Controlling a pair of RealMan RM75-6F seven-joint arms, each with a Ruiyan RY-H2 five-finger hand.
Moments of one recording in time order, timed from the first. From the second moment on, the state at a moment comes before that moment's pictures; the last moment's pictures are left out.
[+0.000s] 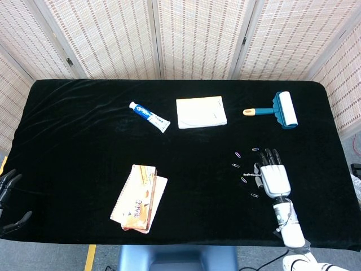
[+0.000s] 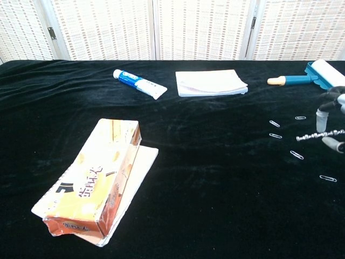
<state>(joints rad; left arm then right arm) -0.04 -1.00 0.03 -1.51 1.65 1.60 -0.34 0.34 -1.57 0.13 -1.36 -1.29 1.25 -0.46</state>
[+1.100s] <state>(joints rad) -0.05 -1.01 0.02 -1.53 1.63 1.57 -0.27 0.25 -1.43 0.03 -1.47 -1.36 1.33 -0.39</state>
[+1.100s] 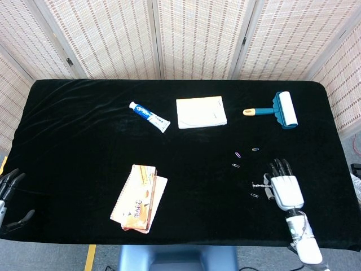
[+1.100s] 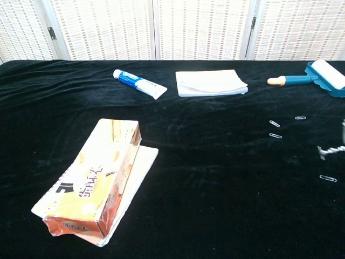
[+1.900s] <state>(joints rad) -0.05 -1.01 0.02 -1.53 1.62 1.58 -0.28 0.24 -1.43 0.02 -1.48 -1.34 1.27 -0.52</state>
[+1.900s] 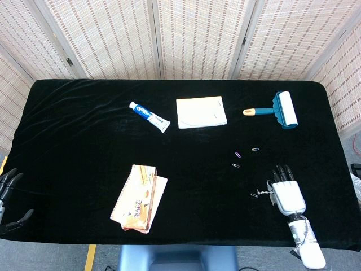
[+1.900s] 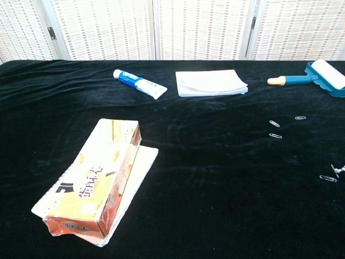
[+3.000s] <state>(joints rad) -0.05 -1.02 0.02 -1.53 1.63 1.58 -0.27 0.25 -1.43 0.05 -1.50 -1.34 1.29 -0.54</state>
